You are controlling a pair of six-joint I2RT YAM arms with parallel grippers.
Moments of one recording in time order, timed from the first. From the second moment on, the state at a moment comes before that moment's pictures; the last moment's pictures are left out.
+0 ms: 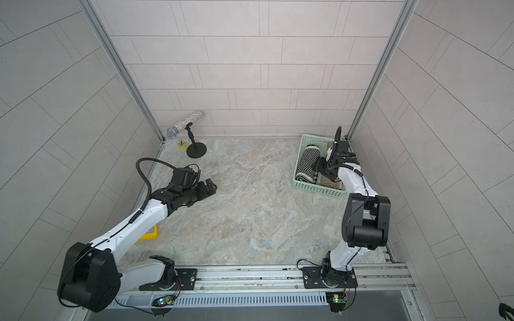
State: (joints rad) left arm -0.27 1.20 0.79 -0.45 0.09 -0.68; right arm -0.19 1.58 1.23 -0.59 -0.25 0.33
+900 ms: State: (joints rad) left arm -0.25 0.93 0.31 0.30 -0.49 -0.42; right arm 0.10 0.73 0.31 -0.01 0.41 0.04
